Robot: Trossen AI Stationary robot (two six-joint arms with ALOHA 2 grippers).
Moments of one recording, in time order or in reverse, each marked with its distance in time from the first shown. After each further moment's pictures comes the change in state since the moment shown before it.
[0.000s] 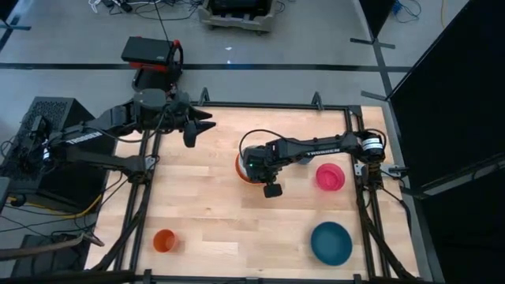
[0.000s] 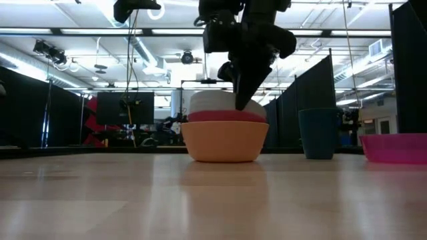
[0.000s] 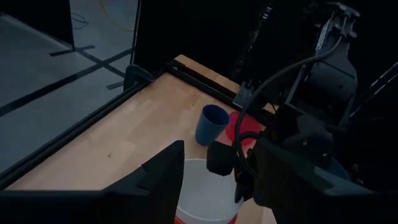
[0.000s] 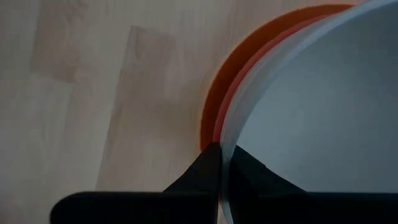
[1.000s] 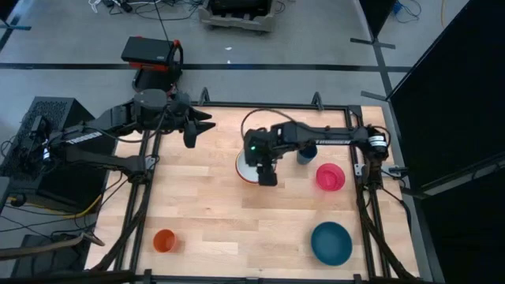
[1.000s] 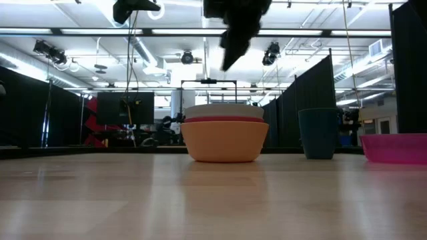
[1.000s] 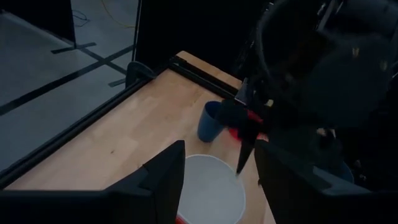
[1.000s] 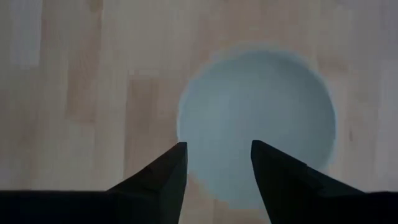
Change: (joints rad) left arm 0.000 0.010 0.000 -0.010 -0.001 0.017; right arm -0.013 -0.086 0.189 -0.138 0.010 0.132
